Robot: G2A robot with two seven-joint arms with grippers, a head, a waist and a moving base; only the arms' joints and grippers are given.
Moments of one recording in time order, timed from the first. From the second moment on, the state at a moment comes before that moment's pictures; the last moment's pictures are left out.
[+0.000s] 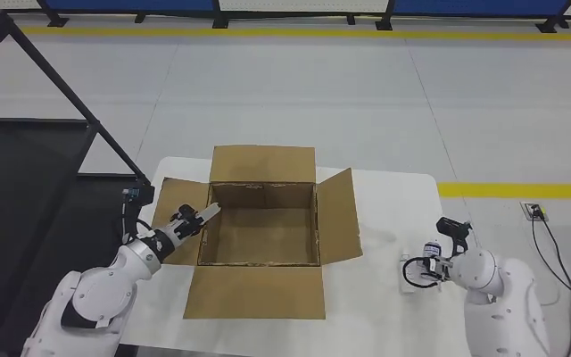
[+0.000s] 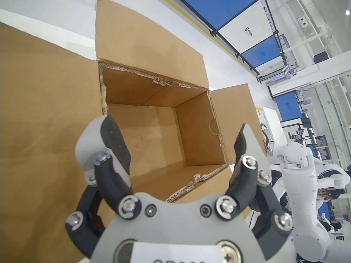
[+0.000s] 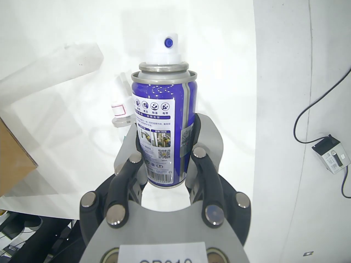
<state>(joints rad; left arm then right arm) 1.17 -1.00 -1.50 -1.80 0.25 -0.01 -0.59 -1.01 -1.38 1.77 -1.48 -1.29 0.12 1.34</state>
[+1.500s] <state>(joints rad) 1.17 -1.00 -1.51 -1.81 0.27 0.00 -0.60 -0.97 -1.33 1.75 -1.33 -1.23 0.16 1.30</state>
